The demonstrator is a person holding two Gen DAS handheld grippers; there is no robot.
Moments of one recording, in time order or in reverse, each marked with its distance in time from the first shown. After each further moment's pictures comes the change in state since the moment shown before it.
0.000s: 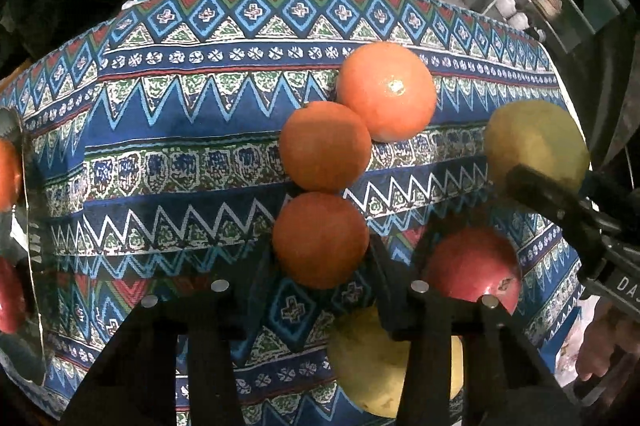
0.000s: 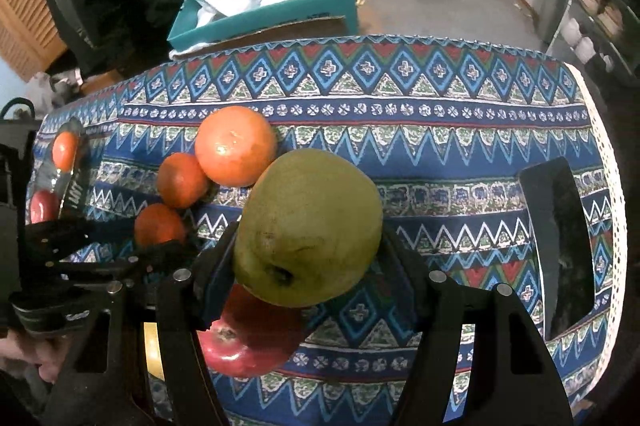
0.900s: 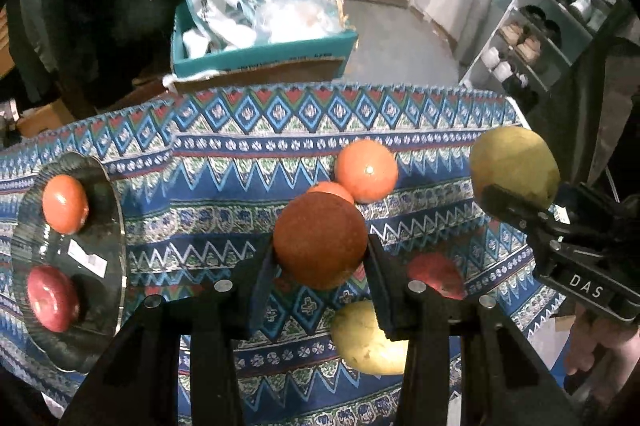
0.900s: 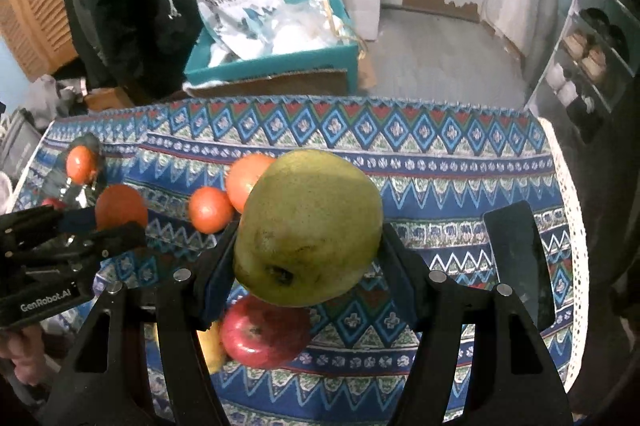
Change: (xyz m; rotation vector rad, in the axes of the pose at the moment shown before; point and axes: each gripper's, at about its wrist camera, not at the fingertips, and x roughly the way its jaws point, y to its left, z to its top) left arm -0.099 0.003 -0.005 0.016 -0.236 0.025; right arm -0.060 0.033 0.009 -0.073 -0.146 -0.058
